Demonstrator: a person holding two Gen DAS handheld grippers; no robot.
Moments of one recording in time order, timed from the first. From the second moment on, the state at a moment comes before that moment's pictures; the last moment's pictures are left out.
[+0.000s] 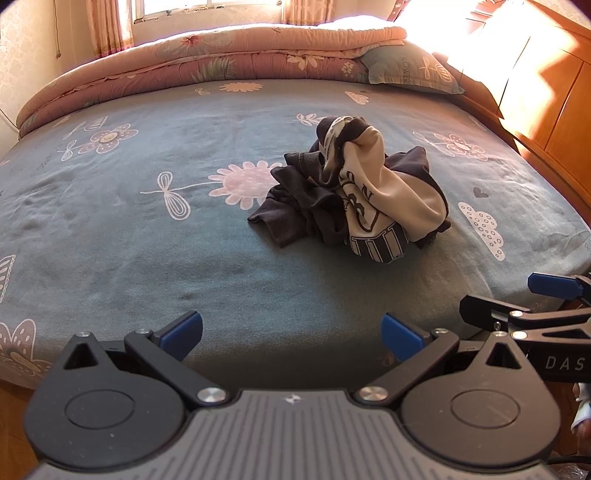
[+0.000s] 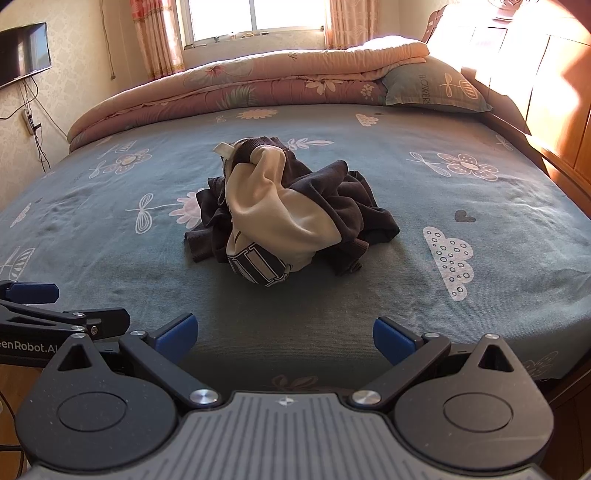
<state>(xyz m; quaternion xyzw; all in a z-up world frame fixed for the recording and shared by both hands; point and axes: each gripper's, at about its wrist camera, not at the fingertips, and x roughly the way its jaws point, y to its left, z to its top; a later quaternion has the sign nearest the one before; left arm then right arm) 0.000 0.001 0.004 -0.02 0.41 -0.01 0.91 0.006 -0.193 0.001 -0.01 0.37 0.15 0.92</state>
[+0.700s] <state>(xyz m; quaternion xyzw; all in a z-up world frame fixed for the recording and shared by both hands) -0.003 0.004 0.005 -0.03 0.41 -0.01 0.91 0.002 -0.193 0.004 -0.01 0.36 0.15 0.92</state>
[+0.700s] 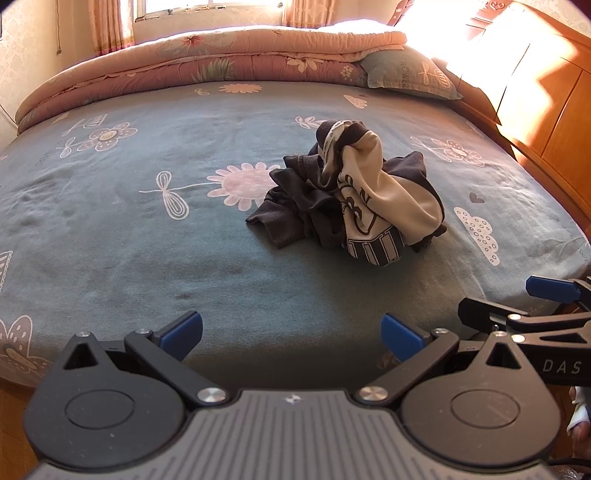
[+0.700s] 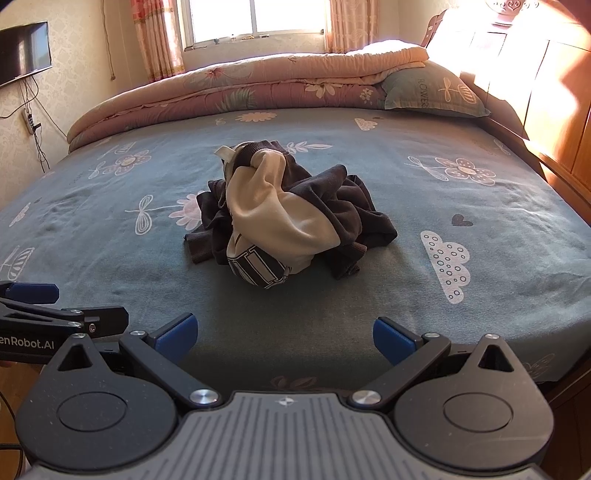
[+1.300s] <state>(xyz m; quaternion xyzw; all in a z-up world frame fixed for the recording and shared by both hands) -0.005 0.005 0.007 -0.03 0.40 -0.01 0.91 0.000 -0.191 0.006 -0.02 0.36 0.15 0.92</state>
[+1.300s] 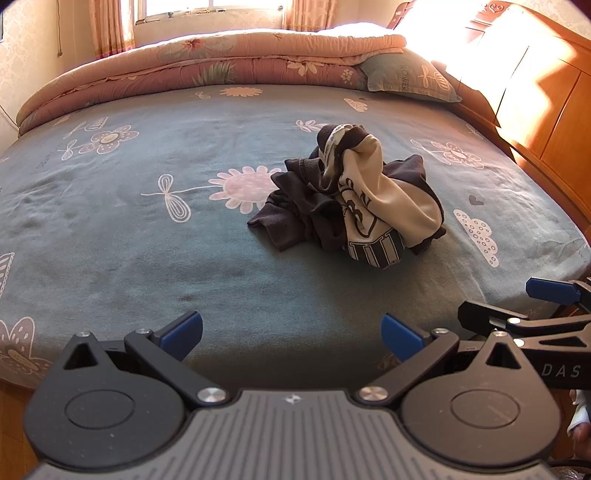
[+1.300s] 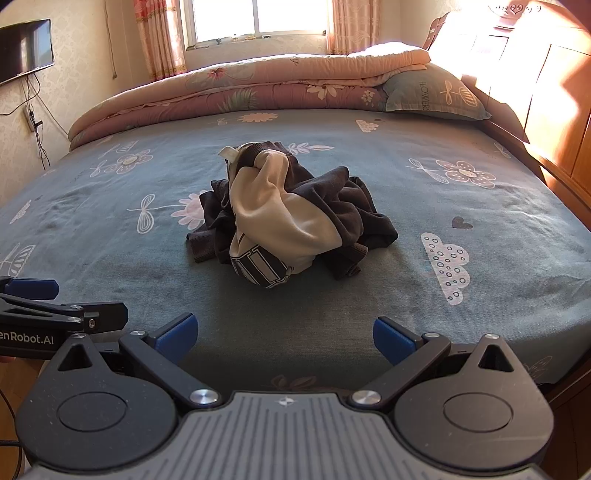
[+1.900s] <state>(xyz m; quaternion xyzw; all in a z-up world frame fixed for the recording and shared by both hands) -0.006 0.005 0.005 -0.03 0.41 -0.01 0.91 0.000 -0.191 0.005 -0.02 0.36 0.15 0.92</state>
